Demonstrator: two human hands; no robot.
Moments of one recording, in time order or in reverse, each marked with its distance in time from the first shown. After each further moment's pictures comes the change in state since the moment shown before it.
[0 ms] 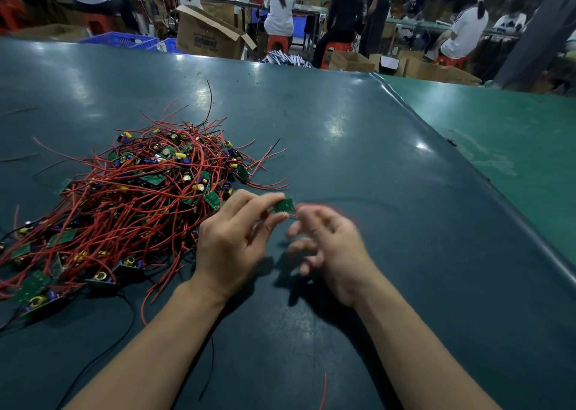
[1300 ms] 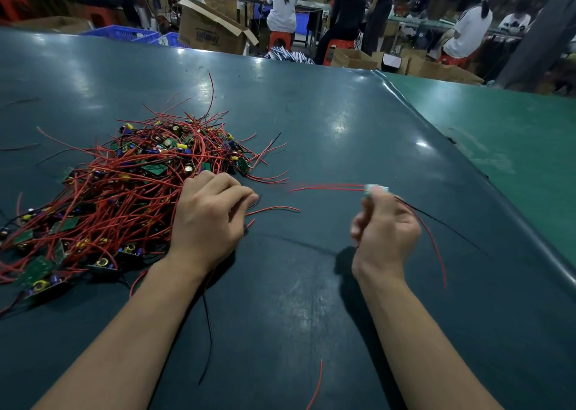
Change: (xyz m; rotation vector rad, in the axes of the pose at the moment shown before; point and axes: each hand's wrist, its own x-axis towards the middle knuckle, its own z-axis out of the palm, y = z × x) left_hand 0.011 -0.026 -0.021 0.333 -0.115 0.005; right_hand 0.004 -0.014 -0.020 0.140 0.726 -0.394
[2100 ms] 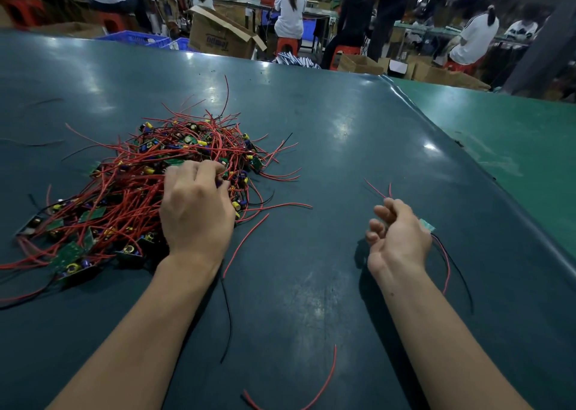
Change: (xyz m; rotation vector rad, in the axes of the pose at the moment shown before) left_hand -0.002 0.015 -0.030 0.204 0.095 -0.449; right_hand 0.002 -0.003 -0.011 0.020 0.147 0.298
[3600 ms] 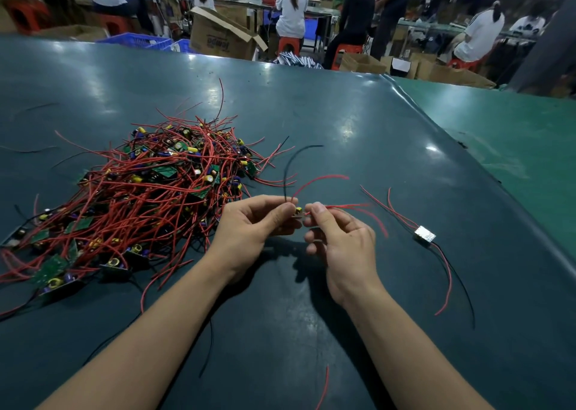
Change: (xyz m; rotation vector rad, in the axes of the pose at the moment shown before) left_hand -0.018 0.034 0.038 -1.269 -0.609 -0.399; right_hand -0.030 0.031 0.020 -0.251 -0.508 -0.044
